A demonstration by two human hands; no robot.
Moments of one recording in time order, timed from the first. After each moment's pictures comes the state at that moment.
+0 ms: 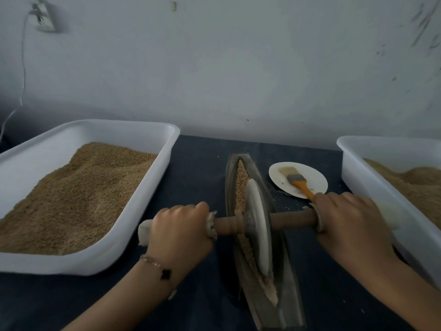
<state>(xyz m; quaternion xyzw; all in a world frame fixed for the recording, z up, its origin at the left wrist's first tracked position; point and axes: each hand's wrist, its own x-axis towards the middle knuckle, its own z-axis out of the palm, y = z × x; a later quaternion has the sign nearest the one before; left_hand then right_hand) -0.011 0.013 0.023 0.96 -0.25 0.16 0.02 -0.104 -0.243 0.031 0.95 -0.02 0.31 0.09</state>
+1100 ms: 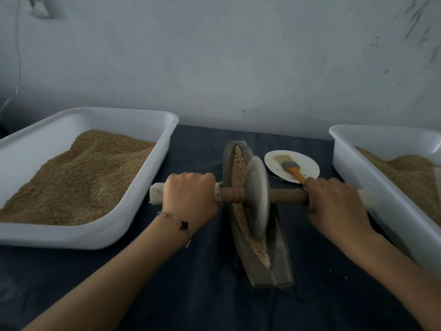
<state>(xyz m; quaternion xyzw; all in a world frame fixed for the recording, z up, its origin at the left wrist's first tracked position) 0.008 -0.007 0.029 0.95 -0.25 0.21 -0.03 -0.098 -0.246 0.021 0.96 -0.09 0.22 0.11</state>
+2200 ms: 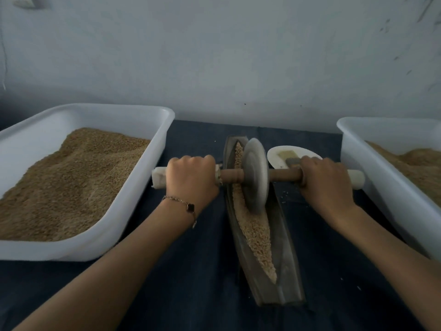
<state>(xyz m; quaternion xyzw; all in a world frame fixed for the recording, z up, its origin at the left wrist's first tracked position) 0.049 -0.027 0.026 0.94 -0.24 0.23 -0.03 -0.036 -0.266 0.008 0.95 -0.10 0.29 0.10</state>
